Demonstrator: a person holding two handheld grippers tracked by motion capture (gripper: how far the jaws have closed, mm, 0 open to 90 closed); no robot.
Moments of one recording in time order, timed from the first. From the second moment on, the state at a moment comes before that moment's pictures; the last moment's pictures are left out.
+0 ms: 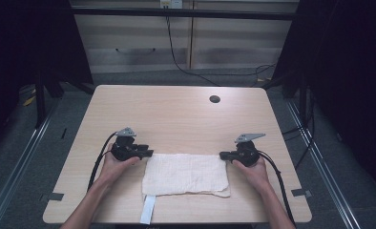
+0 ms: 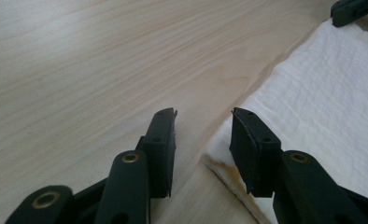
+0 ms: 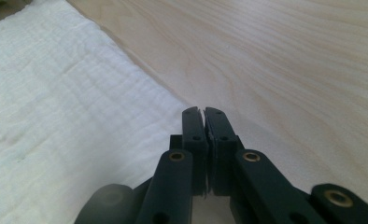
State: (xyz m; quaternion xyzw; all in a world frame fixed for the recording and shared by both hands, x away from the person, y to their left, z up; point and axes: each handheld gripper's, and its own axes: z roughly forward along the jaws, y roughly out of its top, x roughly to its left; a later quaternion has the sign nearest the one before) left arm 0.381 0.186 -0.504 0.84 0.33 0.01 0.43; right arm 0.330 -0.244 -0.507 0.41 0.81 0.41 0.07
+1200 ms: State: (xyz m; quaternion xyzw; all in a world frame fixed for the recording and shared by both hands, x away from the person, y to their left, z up) left arm 0.366 0.181 -0.492 0.85 0.29 0.05 0.43; right arm 0.325 -0.246 -0.490 0.40 0.80 0.44 0.09
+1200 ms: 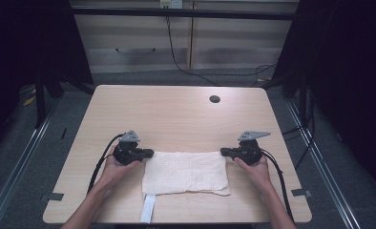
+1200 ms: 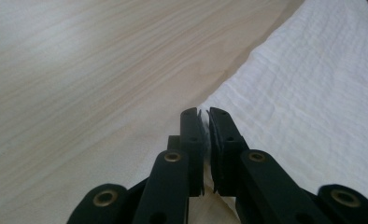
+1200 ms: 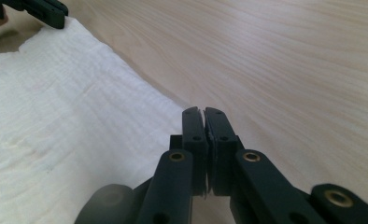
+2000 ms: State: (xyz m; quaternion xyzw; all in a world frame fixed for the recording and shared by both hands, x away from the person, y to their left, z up) left arm 0.383 0.198 -0.476 0.81 0.34 0.06 0.48; right arm 0.330 -0.234 -0.465 0.36 0.80 0.47 0.11
